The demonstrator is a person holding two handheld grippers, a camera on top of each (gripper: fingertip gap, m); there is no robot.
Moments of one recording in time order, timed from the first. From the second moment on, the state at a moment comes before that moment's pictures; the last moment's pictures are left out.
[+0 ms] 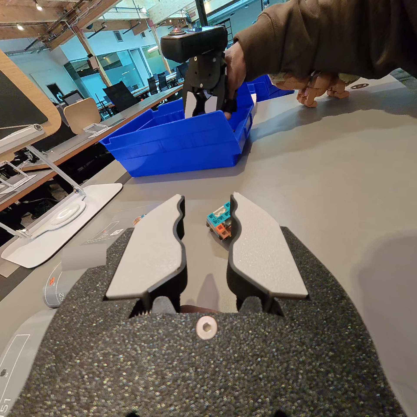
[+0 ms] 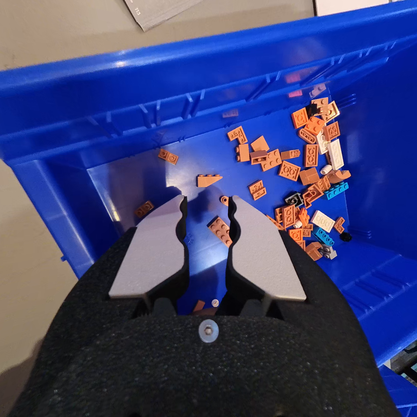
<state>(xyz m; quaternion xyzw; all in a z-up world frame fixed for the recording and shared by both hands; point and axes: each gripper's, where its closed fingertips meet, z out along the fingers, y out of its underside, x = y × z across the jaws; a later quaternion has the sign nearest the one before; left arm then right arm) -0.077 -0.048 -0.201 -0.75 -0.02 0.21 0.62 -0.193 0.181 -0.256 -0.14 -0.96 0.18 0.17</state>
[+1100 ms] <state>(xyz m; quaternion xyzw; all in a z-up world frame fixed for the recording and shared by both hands) -0.074 -0.047 -0.201 -0.76 -0.01 0.21 0.62 -0.187 0.179 -0.232 -0.15 -0.96 0.17 0.19</state>
